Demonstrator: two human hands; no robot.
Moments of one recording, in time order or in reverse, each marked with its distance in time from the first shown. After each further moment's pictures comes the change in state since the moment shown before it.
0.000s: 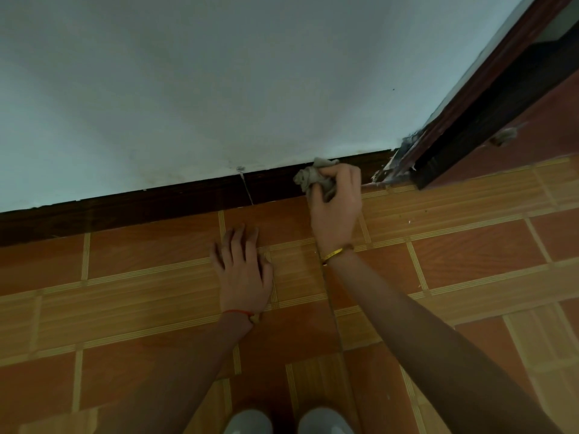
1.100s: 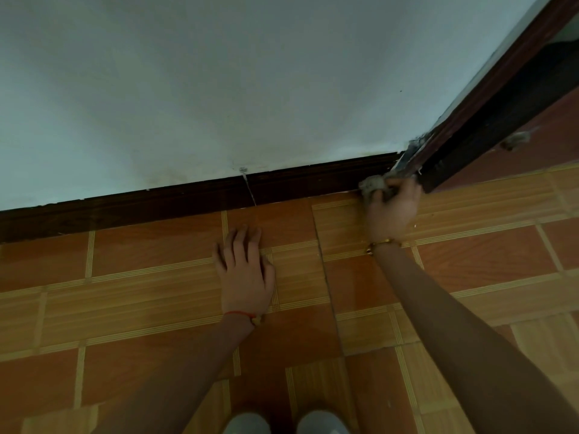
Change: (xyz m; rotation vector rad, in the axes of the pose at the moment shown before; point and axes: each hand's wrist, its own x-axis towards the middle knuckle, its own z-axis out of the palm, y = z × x) left_hand 0.000 0.001 0.001 0.013 -0.018 -0.015; right_hand 0.030 0.081 -0.033 -0.207 0.081 0.296
